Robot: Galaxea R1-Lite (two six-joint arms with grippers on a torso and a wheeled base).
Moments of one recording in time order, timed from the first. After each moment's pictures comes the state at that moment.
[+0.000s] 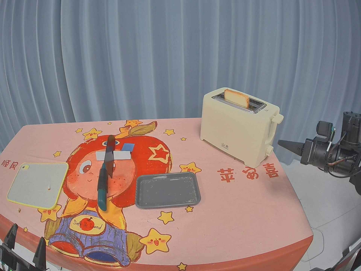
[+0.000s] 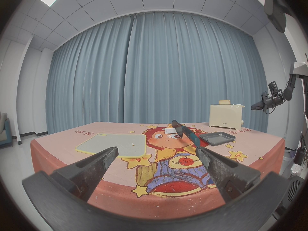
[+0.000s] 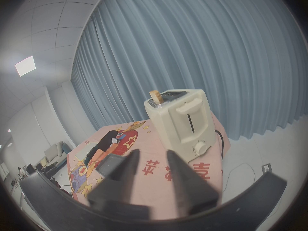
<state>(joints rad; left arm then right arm) 0.00 0.03 -0.02 0.00 0.03 0.00 0.16 1.57 -0.58 -0.67 0.45 0.30</state>
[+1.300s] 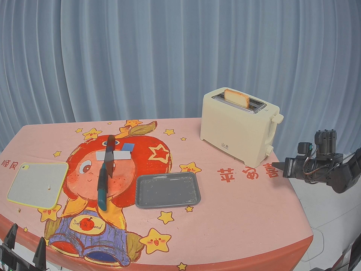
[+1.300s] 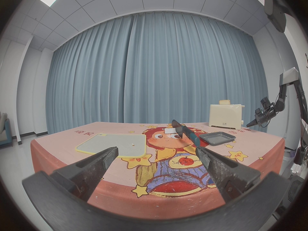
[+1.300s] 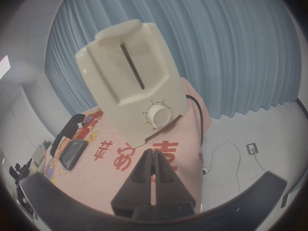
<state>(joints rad) 0.00 0.03 -0.02 0.00 0.03 0.00 0.11 1.88 -0.61 -0.69 0.35 0.24</state>
